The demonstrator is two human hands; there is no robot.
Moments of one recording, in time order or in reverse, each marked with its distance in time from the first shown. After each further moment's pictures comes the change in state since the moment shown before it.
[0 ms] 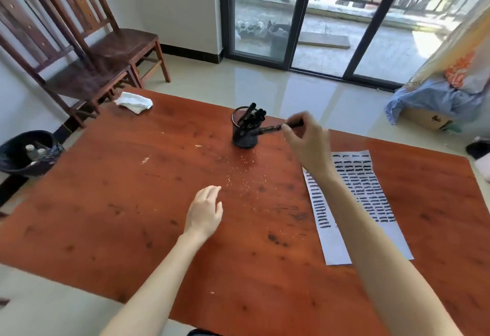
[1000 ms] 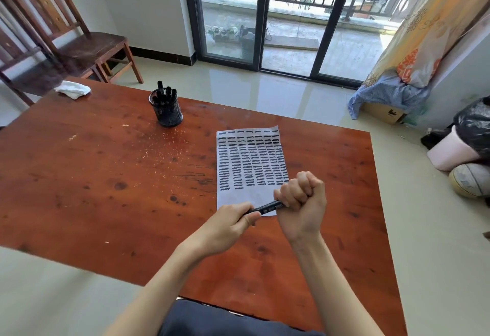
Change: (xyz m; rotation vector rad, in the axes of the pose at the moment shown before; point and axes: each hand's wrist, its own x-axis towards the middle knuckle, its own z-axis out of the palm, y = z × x) left_hand -0.139 0.297 0.066 -0.369 -0.424 0.297; right_hand -0.171 0.117 -0.220 1.538 0.071 0.498
